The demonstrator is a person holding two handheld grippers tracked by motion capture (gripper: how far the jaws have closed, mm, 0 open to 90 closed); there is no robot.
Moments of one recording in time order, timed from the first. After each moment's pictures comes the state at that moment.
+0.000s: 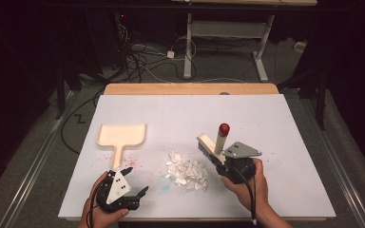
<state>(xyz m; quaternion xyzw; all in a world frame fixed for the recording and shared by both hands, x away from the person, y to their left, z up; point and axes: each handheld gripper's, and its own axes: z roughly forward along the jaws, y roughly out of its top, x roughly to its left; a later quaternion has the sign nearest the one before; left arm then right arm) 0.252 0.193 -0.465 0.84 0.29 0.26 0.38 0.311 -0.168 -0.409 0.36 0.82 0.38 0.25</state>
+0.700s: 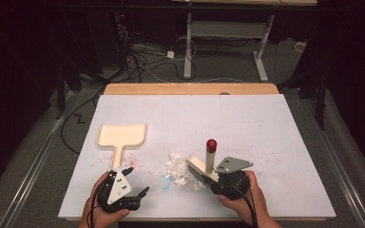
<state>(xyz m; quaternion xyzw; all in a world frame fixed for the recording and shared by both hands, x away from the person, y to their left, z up) 0.252 0.192 -0.465 0.84 0.29 0.25 0.38 0.289 -0.148 -0.419 0.31 0.86 0.37 0.16</state>
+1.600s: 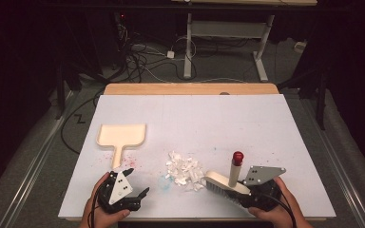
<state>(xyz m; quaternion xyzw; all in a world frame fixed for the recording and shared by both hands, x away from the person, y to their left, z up) 0.251 0.190 -0.467 0.84 0.29 0.25 0.37 0.267 -0.216 -0.410 0.23 0.90 0.35 0.11</state>
